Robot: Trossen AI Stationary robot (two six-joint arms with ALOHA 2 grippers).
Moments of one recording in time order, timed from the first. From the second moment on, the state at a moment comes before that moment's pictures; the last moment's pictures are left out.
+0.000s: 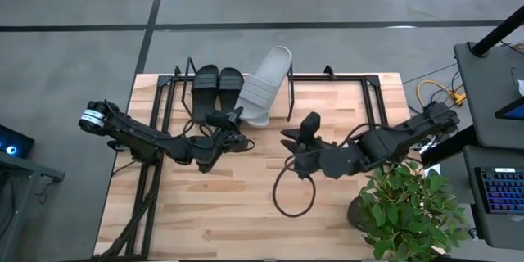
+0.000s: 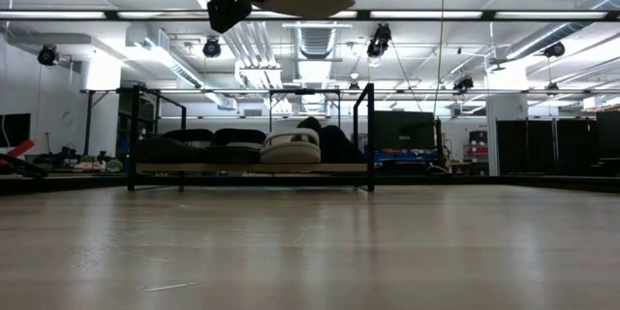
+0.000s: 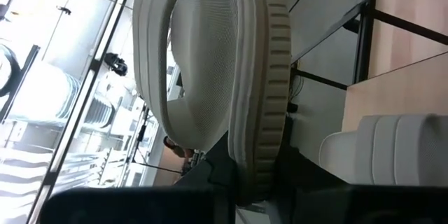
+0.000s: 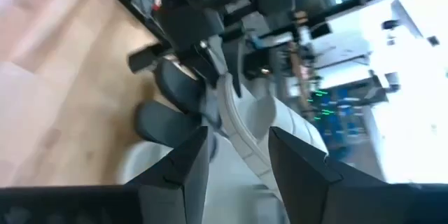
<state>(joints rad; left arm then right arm) -0.27 1.40 0.85 0.62 -1.30 1.26 0.43 1.50 1.51 -0.52 0.88 -0.72</state>
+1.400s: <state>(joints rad) -0.27 1.39 0.86 0.63 -1.27 1.23 0.38 1.58 1.33 0.03 0.86 -1.16</state>
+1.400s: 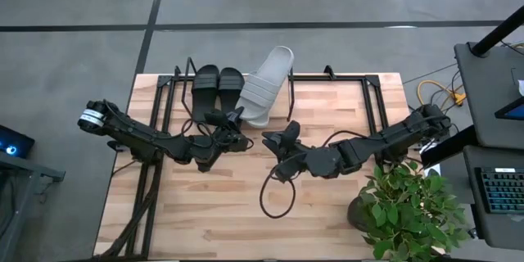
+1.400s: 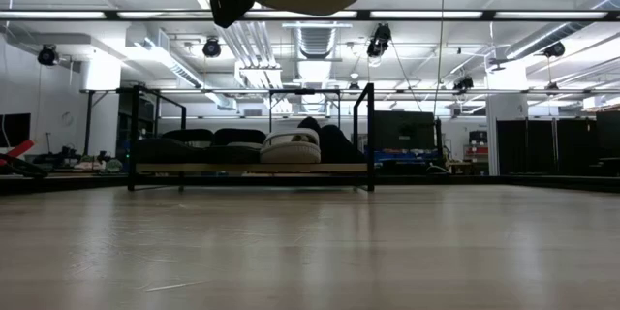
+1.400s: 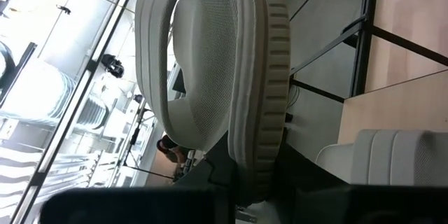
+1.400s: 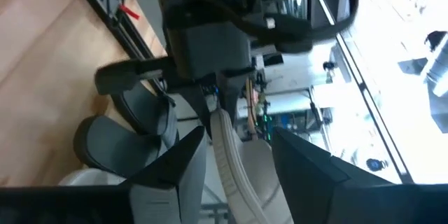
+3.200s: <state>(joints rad) -0.29 1.39 0.87 0.63 -1.24 1.21 0.19 1.66 1.36 0.00 0.86 -1.21</state>
